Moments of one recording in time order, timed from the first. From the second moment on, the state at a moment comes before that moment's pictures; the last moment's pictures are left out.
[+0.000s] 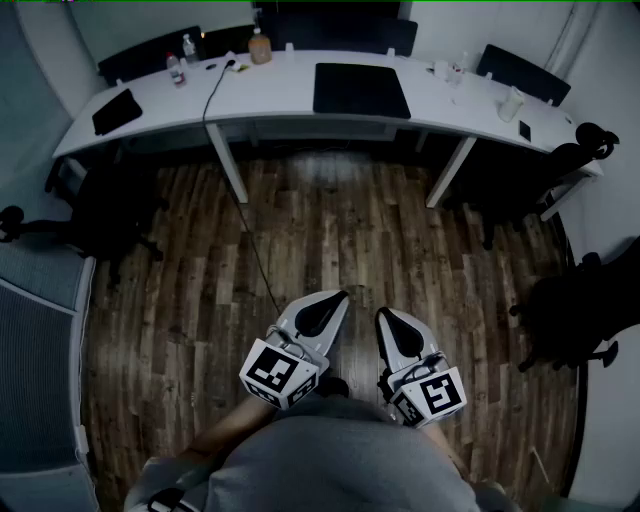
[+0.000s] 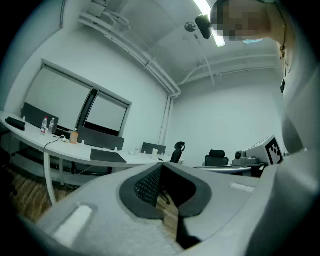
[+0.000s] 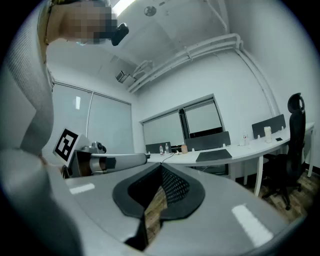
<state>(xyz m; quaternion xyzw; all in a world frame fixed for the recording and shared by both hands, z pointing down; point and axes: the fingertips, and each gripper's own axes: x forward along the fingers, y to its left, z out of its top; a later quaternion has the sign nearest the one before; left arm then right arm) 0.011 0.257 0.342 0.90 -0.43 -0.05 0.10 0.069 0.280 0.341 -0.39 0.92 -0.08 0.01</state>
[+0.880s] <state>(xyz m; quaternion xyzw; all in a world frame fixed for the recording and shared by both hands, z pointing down) -0.013 0.263 0.338 0.89 -0.44 -0.05 0.09 0.050 0.286 0.341 -0.40 0.92 -0.07 0.01</state>
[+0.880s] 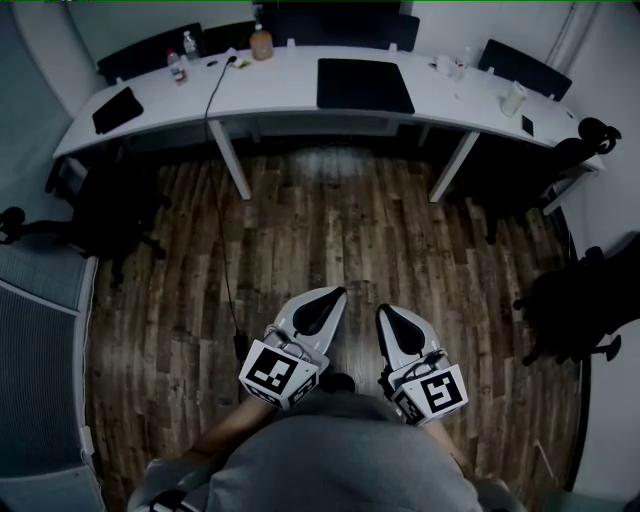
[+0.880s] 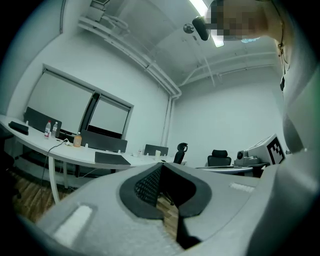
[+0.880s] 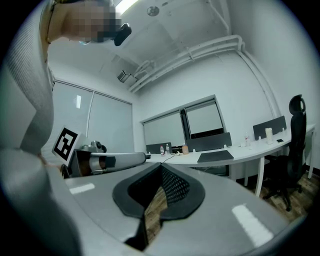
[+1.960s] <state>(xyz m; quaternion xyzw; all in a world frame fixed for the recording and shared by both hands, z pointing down) -0.050 0.275 0.359 0.91 -0.40 -0.05 0.10 0.020 0.302 0.355 -0.46 0.88 -0.09 0.02</state>
